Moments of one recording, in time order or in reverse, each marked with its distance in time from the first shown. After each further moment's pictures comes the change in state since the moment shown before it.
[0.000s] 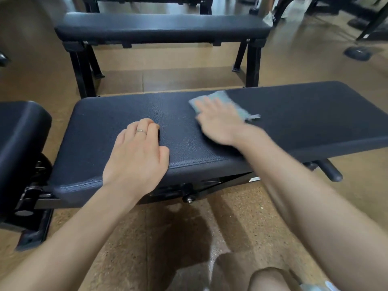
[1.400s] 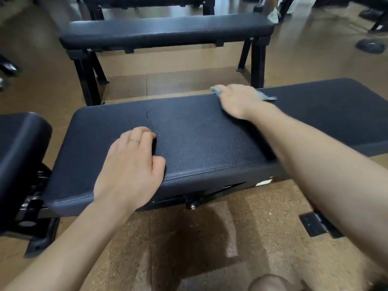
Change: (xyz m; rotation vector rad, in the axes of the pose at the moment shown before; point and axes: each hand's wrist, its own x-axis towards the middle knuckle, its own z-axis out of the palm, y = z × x) left_hand 0.001 -0.002 -0.001 -0.023 0.010 -0.020; right_hand 0.065 0.073 -0.028 -0.066 0.058 0.069
